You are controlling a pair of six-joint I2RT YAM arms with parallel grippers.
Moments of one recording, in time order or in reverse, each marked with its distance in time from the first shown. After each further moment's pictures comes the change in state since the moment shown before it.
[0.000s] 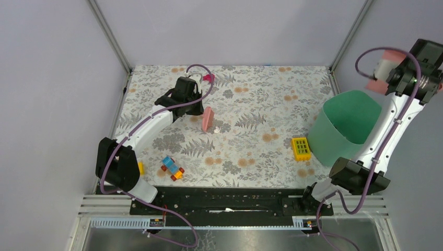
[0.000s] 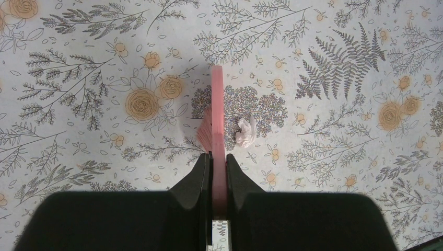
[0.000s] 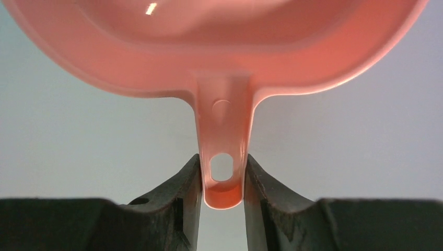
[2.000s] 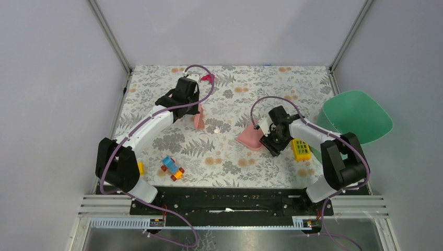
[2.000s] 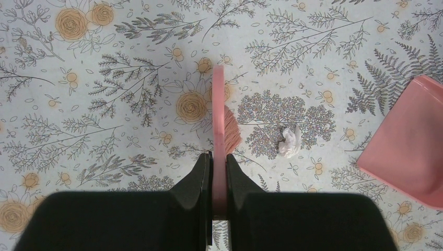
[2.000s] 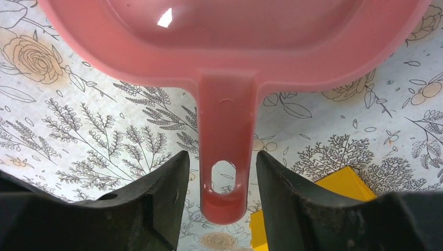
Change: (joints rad) left arm -0.005 -0.003 0.003 -0.019 -0.190 0.055; right arm 0.945 0.092 -1.088 0.433 -0.620 1.233
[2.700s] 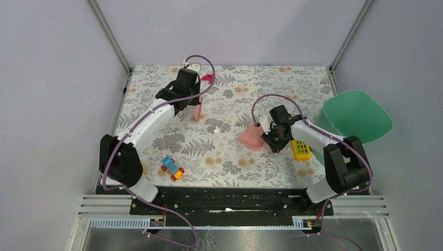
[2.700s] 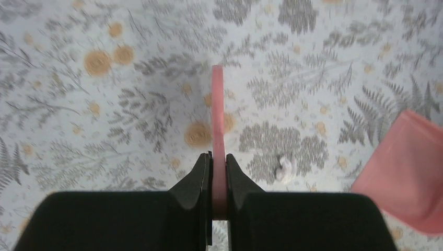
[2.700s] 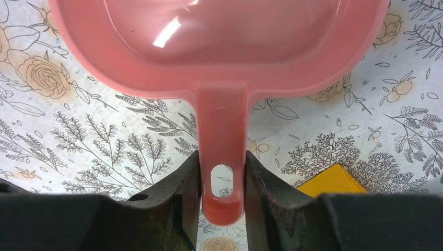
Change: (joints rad) left arm 0.001 0.045 0.118 -0.025 -0.025 0.016; right arm 0.000 -0.056 -0.031 0.061 0.005 0.040
